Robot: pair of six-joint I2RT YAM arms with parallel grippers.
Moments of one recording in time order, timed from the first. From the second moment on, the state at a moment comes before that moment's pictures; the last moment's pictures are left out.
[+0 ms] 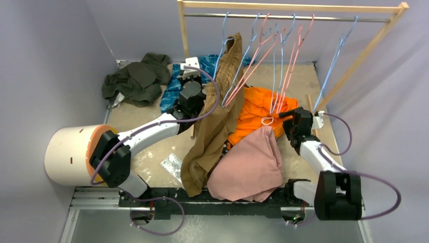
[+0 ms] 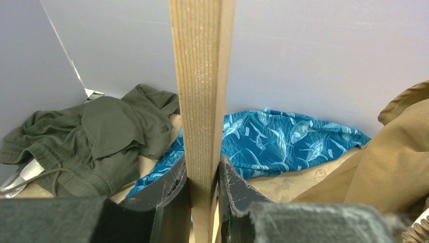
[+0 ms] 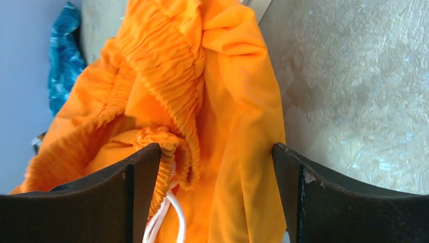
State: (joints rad) left arm -0.74 1.55 1.13 0.51 -0.96 0.02; right arm -0.02 1.11 0.48 -0.02 0.22 1.13
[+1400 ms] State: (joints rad) left arm -0.68 1.97 1.55 0.65 -0.89 0.09; right arm -0.08 1.79 0.97 0.26 0.12 1.00
